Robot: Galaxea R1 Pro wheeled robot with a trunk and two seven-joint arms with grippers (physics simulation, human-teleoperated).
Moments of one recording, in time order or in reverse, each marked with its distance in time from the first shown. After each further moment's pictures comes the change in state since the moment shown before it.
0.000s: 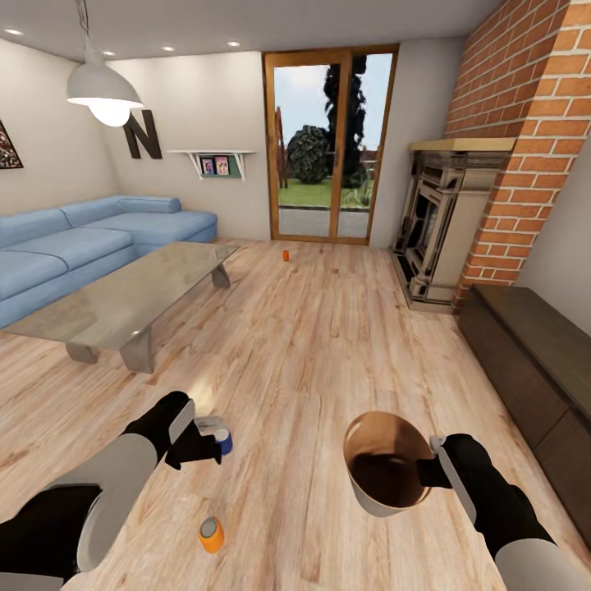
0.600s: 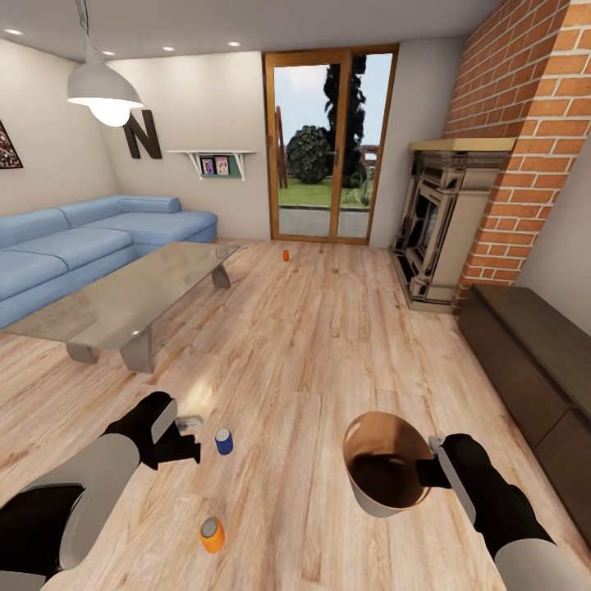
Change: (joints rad) left arm -0.001 0.069 0.004 0.006 0.001 -0.021 0.033; right arm 0.000 0.000 0.006 0.000 -0.002 0.001 0.000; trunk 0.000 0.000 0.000
